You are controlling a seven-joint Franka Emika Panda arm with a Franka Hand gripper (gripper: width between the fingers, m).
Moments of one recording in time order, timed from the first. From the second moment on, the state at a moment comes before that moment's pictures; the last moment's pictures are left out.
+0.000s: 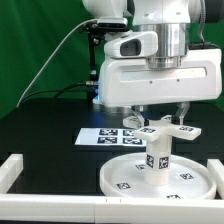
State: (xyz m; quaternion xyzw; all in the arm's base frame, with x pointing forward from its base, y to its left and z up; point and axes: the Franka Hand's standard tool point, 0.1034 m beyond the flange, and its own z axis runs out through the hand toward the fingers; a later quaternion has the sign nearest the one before) arm 0.560 0.040 0.100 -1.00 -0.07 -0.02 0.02
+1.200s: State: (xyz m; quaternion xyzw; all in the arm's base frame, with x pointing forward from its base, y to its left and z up) arm 0.564 0.039 0.100 -0.81 0.58 -0.01 0.05
